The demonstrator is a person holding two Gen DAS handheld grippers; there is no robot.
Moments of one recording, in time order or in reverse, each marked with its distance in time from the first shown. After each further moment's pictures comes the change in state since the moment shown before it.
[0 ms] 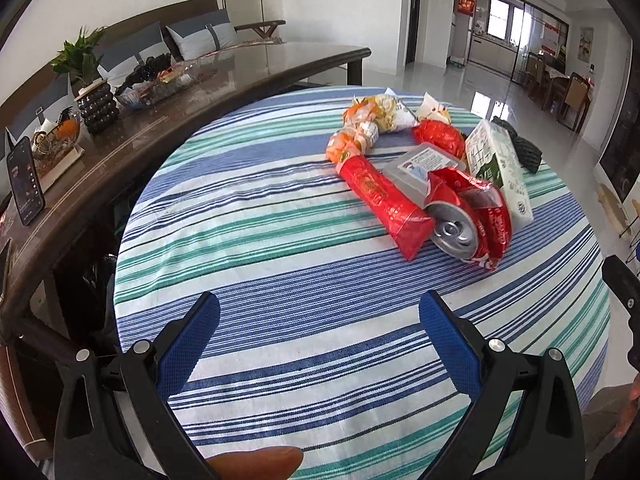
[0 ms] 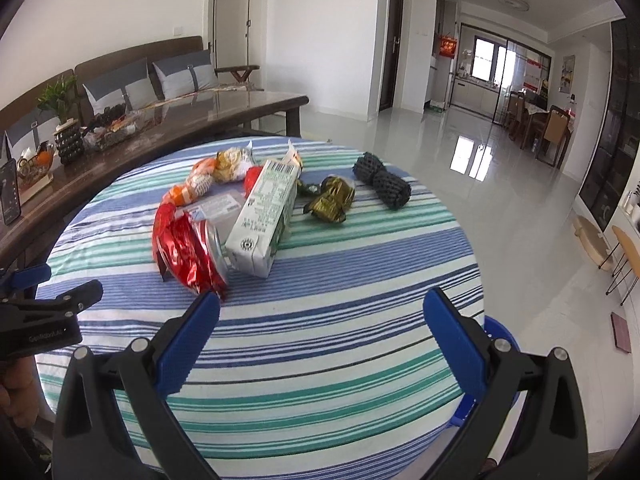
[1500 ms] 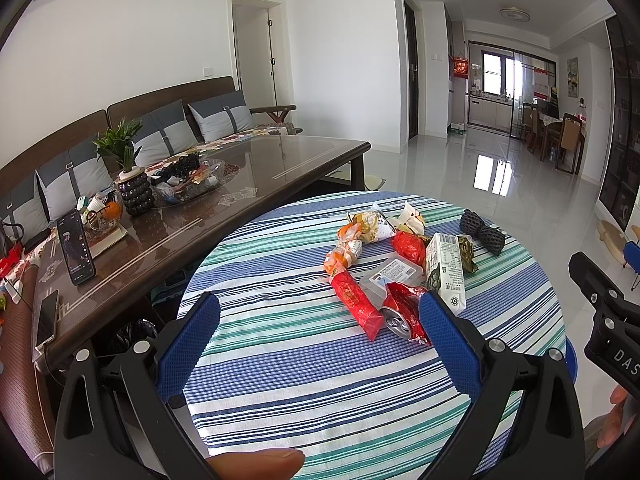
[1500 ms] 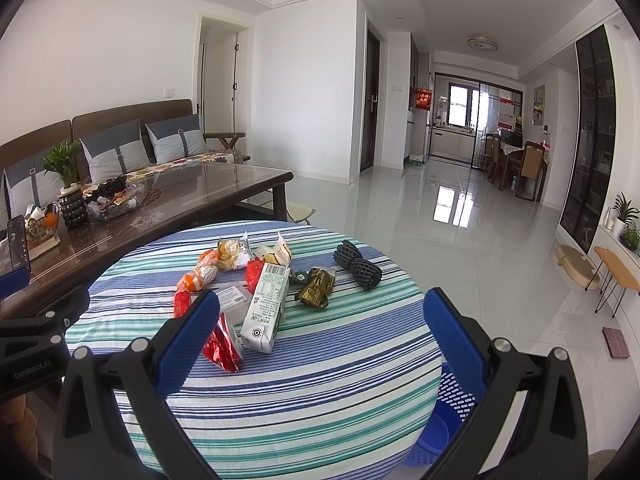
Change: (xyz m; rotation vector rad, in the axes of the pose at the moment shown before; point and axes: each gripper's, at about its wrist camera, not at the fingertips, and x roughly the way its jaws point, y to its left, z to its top) left arm -0.136 -0.021 0.022 0.008 -0.321 0.061; right arm -0.087 -0.002 0.039 0.048 -0.250 -0.070
